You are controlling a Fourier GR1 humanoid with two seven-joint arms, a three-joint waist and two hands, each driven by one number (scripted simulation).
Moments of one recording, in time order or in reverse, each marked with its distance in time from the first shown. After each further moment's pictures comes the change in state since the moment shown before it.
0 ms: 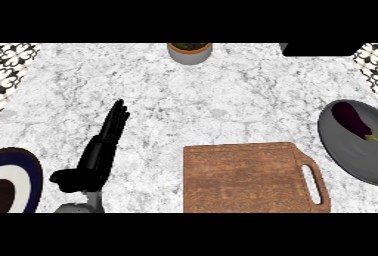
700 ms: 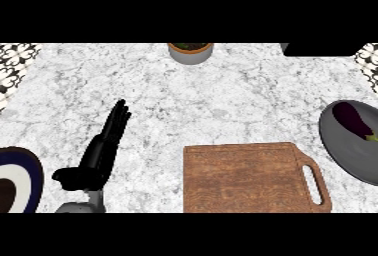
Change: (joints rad) left arm -0.006 -0.013 0.012 0.018 -0.006 -0.017 -0.006; right arm 0.127 0.029 0.052 -0.139 -0.020 -0.058 0.026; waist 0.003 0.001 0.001
